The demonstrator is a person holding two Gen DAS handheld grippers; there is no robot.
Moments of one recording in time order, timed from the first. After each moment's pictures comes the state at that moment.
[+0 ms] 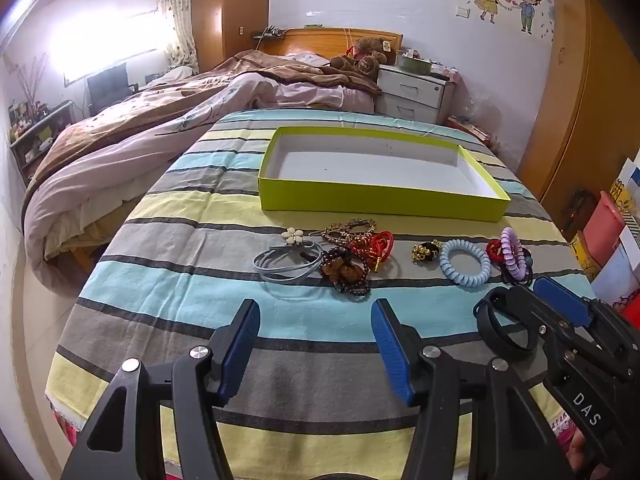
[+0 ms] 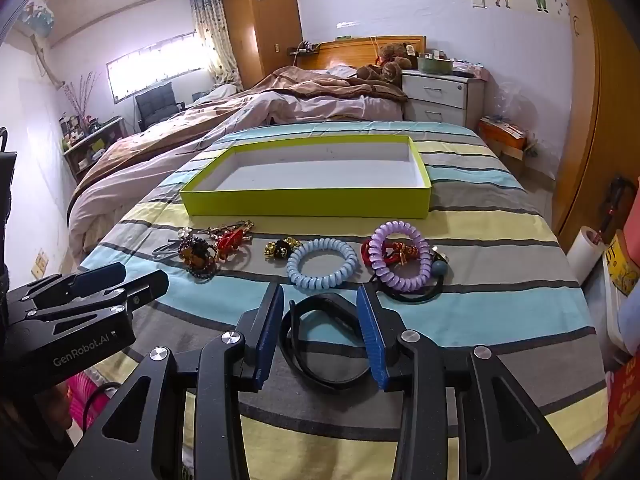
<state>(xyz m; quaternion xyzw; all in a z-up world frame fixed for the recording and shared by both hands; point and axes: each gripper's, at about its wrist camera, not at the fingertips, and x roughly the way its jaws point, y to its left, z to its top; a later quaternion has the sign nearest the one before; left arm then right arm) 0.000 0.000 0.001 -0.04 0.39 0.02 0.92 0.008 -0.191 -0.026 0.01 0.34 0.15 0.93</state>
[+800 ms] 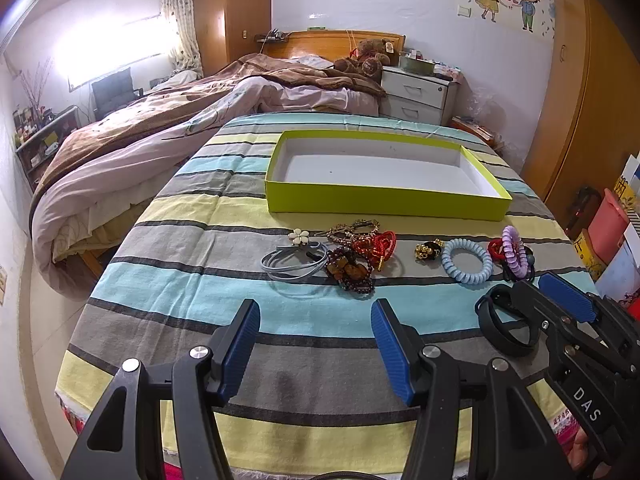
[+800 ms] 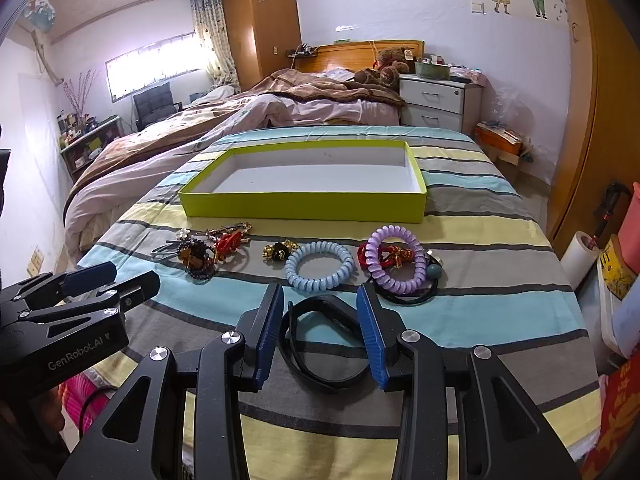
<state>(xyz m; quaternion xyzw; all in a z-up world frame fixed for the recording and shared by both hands) -0.008 -0.004 0.006 -0.03 0.39 0.04 0.92 0.004 -0.192 -0.022 0.00 0.33 0.14 0.93</state>
